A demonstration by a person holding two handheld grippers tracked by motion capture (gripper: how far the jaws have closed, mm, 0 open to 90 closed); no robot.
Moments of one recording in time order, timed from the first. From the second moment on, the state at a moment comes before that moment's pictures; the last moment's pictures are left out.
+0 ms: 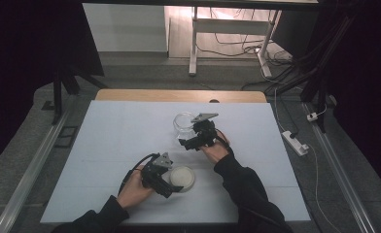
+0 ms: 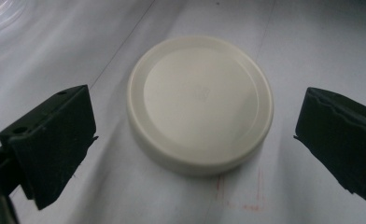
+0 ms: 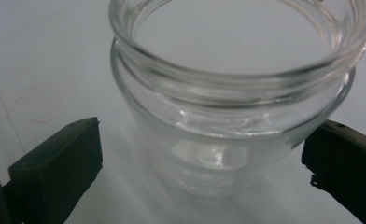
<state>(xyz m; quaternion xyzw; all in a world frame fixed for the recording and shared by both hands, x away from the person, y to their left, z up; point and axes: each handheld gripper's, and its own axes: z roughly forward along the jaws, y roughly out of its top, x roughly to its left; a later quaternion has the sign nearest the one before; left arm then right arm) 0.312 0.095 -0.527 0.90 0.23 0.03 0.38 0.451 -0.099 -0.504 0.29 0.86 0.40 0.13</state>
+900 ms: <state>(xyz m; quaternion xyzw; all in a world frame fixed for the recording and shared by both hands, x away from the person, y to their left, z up) 0.298 0.149 -0.517 0.87 0.28 0.03 0.41 0.407 -0.121 -0.496 0.30 0.85 0.41 0.12</state>
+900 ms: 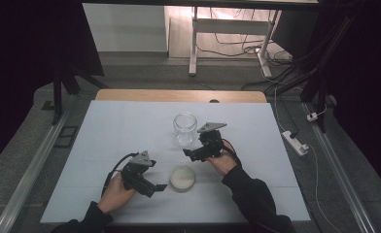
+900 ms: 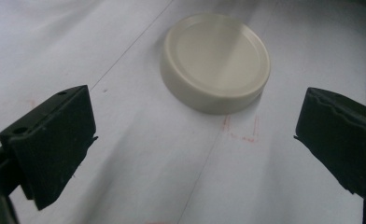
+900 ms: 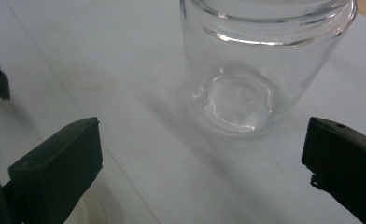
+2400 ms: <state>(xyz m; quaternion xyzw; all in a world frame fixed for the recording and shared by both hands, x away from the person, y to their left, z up) 0.235 0.246 -0.519 0.82 0.38 0.07 0.41 0.320 -0.212 -0.496 0.32 0.84 0.41 0.14</state>
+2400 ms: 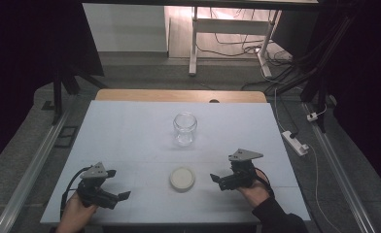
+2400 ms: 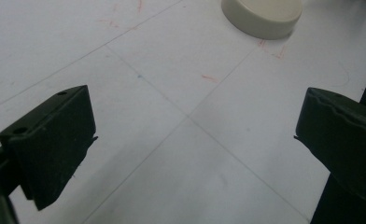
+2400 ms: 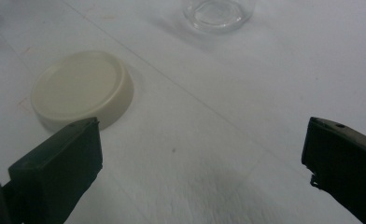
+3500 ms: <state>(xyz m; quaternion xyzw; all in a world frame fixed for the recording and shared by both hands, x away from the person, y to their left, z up) 0.188 0.292 -0.525 0.80 0.45 0.11 0.38 0.245 -0.290 -0.497 0.40 0.82 0.37 0.18</state>
